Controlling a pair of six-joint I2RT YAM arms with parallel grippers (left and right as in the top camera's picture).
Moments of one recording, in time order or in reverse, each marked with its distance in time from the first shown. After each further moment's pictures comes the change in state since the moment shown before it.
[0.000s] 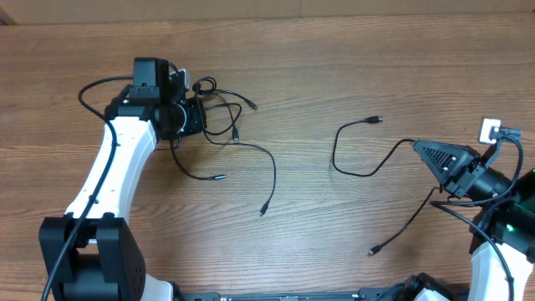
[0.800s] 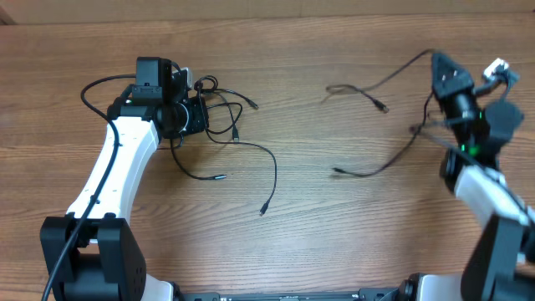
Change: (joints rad) left arm -0.013 0.000 0.000 0.016 0.000 0.000; right arm 0.323 0.607 0.191 0.665 1.054 0.454
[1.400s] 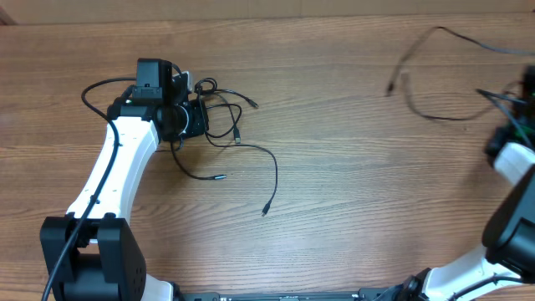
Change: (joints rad) left arm 0.000 0.000 0.000 -0.039 0.001 0.005; right arm -0.288 0.279 0.257 -0.055 0.589 0.010
